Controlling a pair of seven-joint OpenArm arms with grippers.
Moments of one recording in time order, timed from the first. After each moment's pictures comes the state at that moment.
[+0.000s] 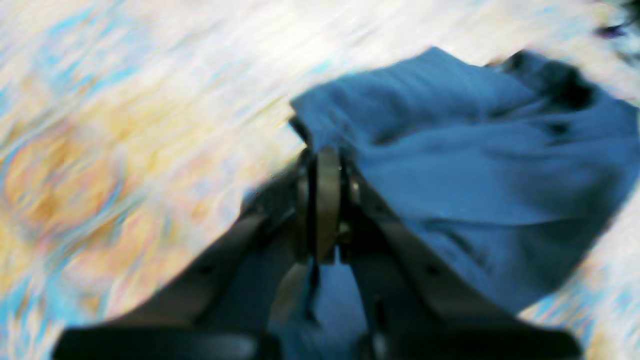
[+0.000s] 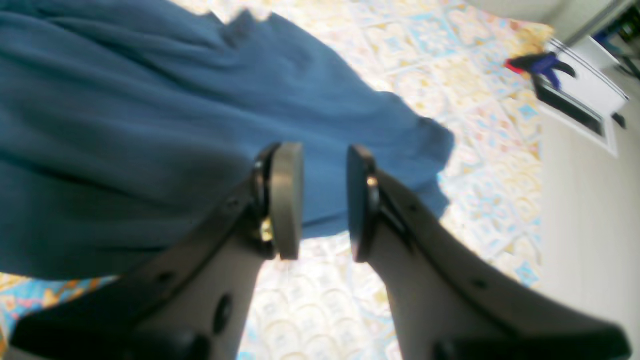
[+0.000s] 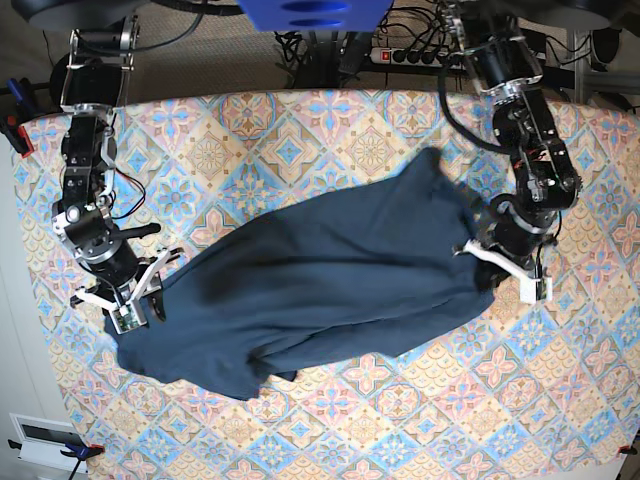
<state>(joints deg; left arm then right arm) -1.6 -6.8 -20.3 102.0 -27.3 -13.2 54.8 6.2 22.0 7.0 99.7 11.4 25.4 -39.1</state>
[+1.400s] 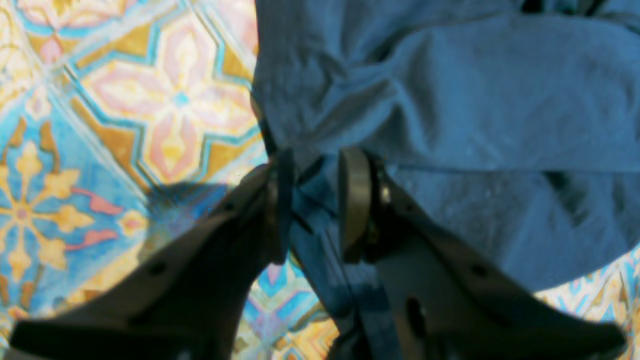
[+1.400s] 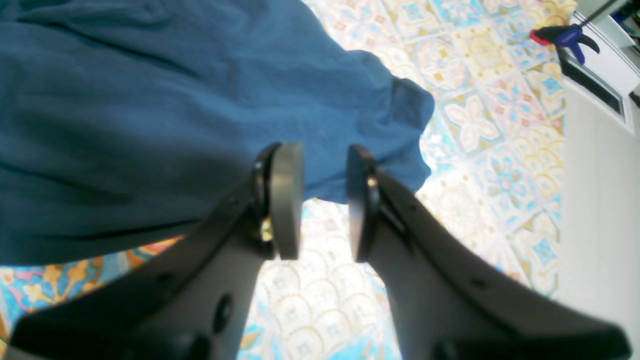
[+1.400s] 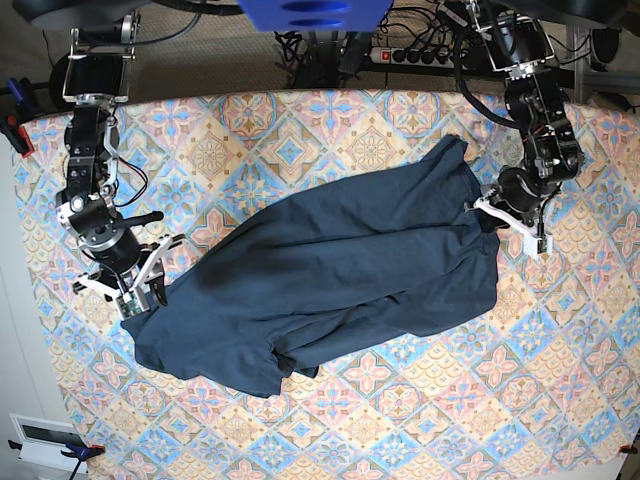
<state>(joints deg) 5.3 -10.3 -22.4 95.4 -27.9 -11.2 56.6 3.3 22.0 6.8 100.3 11.3 25.2 -39.2</state>
